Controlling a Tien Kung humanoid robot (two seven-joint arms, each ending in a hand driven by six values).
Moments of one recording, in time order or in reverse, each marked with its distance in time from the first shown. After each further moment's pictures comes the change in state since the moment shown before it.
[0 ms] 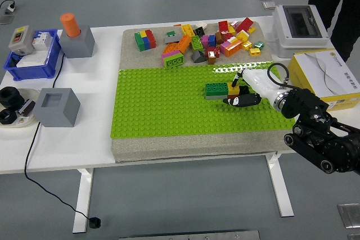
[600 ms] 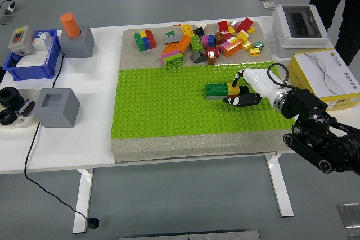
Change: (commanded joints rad) left arm -0.004 0.002 0.000 0.000 0.004 -0.002 0.001; right arm 0.004 0.018 -0.018 -0.040 -0.016 0.007 -0.001
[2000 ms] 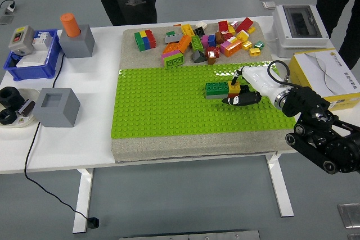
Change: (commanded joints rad) left arm 0.007 -0.003 0.004 0.000 -0.005 -0.003 0.018; right arm -0.010 -0.026 0.026 0.068 -0.021 0.007 -0.010
